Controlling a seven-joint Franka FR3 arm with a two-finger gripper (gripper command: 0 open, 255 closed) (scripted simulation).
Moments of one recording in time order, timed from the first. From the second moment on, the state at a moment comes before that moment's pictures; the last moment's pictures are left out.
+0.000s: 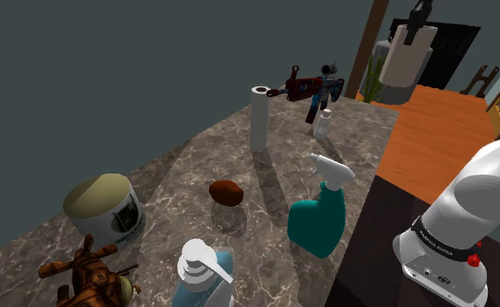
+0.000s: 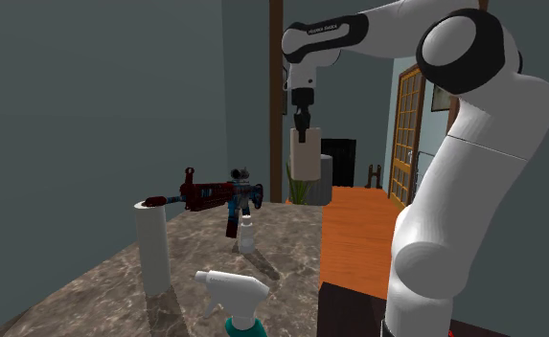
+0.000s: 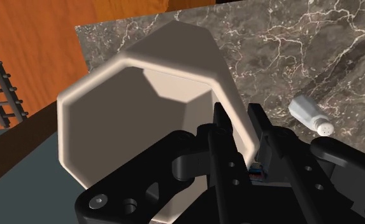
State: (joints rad) arm -0.07 -0.33 -0.47 -1.78 -0.17 1.46 -0.63
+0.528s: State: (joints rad) arm -0.06 -0.28 -0.48 -1.62 -0.15 1.35 -0.65
